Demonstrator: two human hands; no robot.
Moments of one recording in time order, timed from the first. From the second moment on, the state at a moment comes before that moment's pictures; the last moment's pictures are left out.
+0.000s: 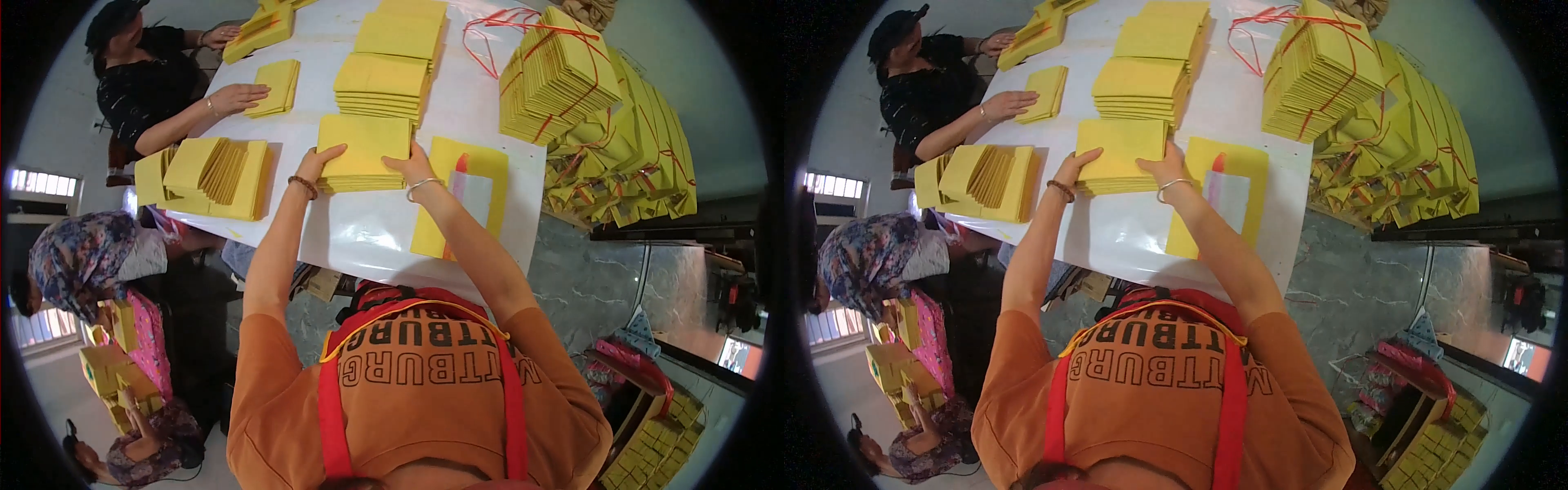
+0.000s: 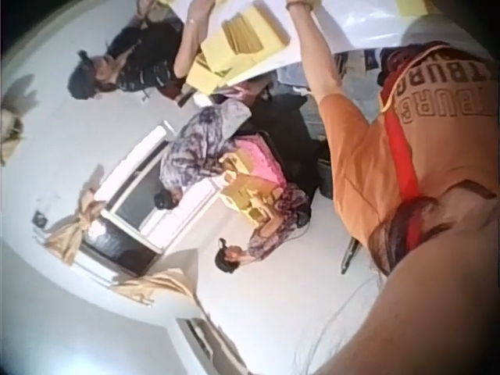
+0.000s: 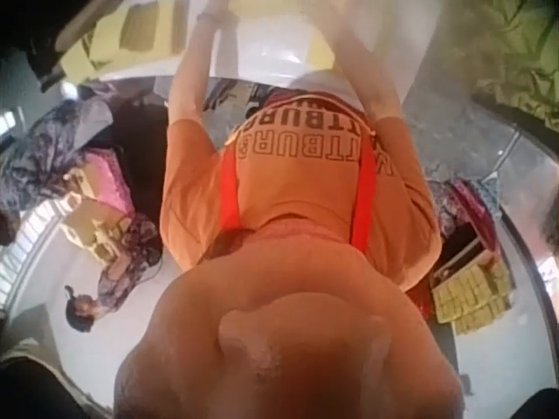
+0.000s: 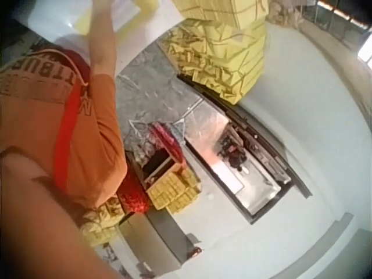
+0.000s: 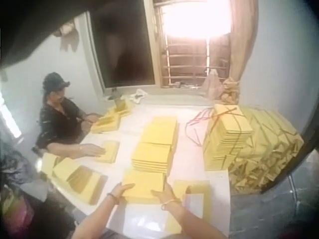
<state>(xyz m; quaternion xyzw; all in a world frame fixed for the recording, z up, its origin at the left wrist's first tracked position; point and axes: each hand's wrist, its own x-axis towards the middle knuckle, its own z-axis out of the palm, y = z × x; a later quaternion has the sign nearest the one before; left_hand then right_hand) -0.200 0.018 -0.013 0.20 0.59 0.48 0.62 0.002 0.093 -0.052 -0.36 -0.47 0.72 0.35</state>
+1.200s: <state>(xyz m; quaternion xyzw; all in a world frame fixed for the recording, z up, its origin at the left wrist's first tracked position) -0.212 -0.063 -0.042 0.54 0.70 0.31 0.35 0.016 0.078 -0.048 -0.24 -0.68 0.67 0.18</state>
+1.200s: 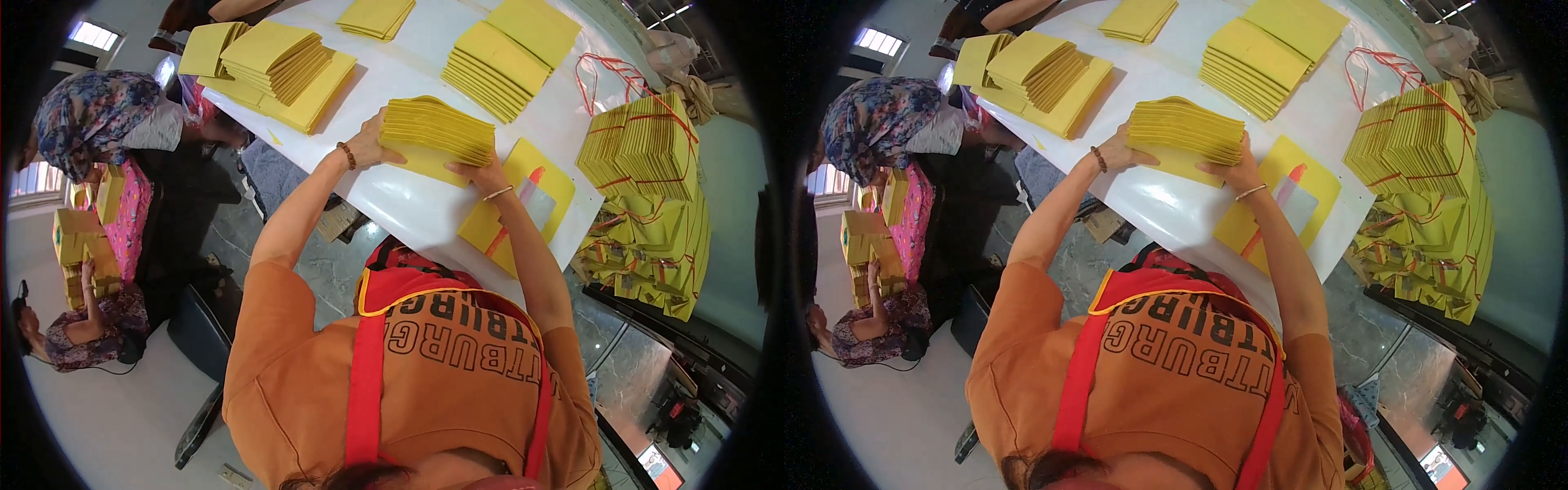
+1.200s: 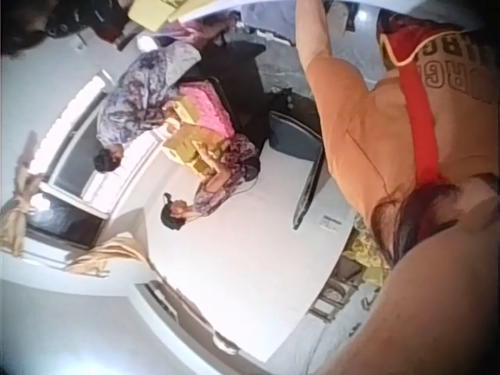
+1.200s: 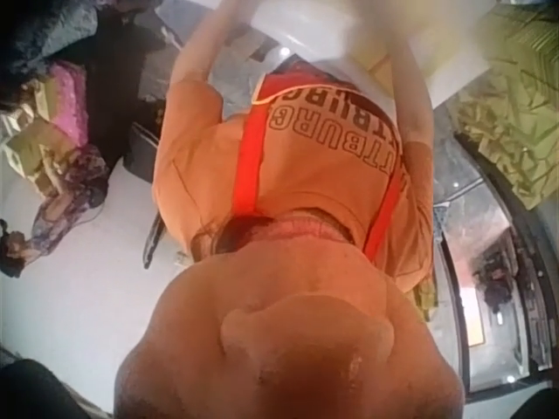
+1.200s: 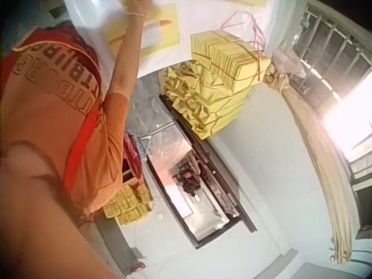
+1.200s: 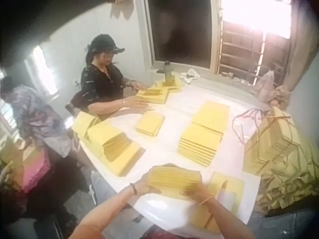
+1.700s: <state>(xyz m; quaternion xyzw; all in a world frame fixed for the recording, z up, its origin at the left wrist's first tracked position) -0.201 -0.090 0.047 0.38 0.31 0.71 0.50 0.060 0.038 0.025 -0.23 -0.71 0.65 0.16</state>
